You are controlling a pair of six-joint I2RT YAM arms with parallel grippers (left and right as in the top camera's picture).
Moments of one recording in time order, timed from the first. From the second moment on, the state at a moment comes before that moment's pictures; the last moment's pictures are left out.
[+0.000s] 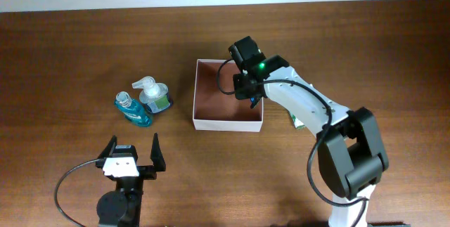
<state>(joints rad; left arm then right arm) -0.13 0.01 0.04 -0.11 -0.13 -0.06 0.49 2.02 1.53 -0.75 0.12 0.37</state>
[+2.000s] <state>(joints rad) -0.13 0.01 0.04 -0.11 -0.13 -0.06 0.29 1.90 1.81 -1.42 0.13 0.06</state>
